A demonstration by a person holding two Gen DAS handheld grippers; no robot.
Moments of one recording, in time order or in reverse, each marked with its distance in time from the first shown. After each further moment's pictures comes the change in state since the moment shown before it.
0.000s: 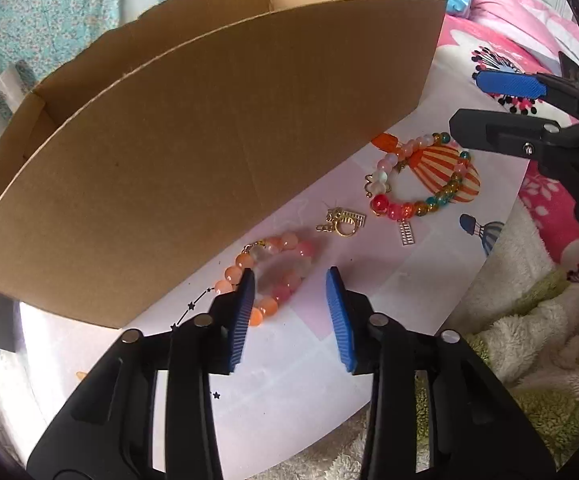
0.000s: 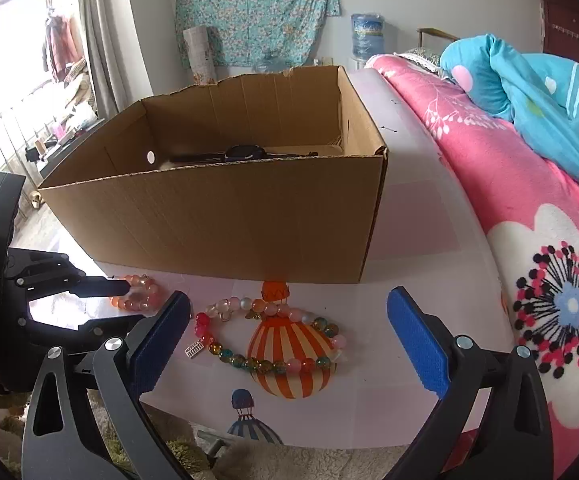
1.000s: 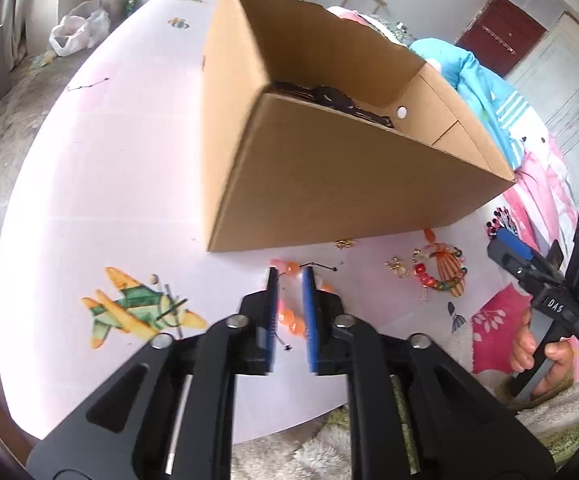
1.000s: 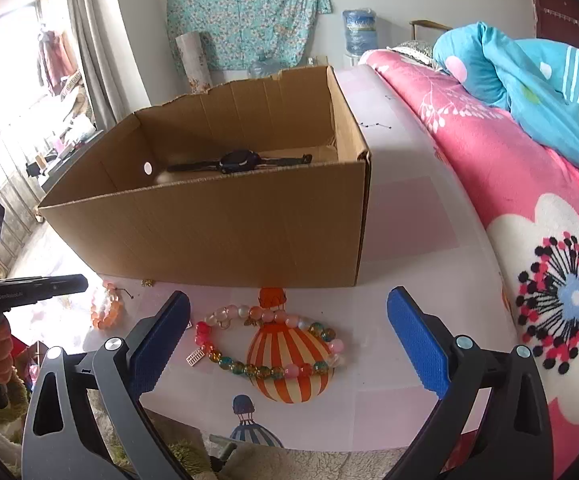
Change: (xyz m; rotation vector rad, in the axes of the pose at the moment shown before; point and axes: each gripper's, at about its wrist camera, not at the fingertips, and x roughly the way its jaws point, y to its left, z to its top) left arm -0.037 0.099 -0.048 -0.595 -0.122 -0.180; right arm -0.001 -0.008 0.006 0.046 -0.008 0.015
